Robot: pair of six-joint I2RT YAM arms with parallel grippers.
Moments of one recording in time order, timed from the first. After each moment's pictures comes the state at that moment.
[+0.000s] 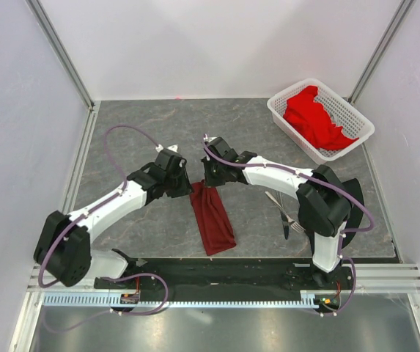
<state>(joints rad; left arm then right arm) -0.56 1.31 0.84 -0.41 0.00 -0.69 0.80 1.89 1.36 -0.36 -0.03 0.51</state>
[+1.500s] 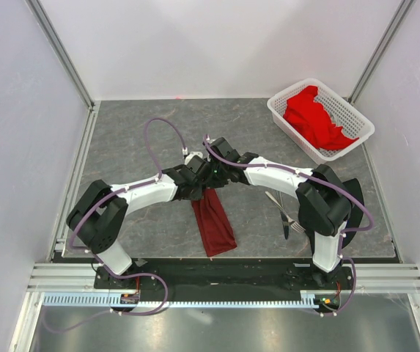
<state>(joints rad) -0.73 1.65 0.96 -0.39 -0.31 -0.58 0.78 1.89 1.33 -0.31 -0.14 0.58</state>
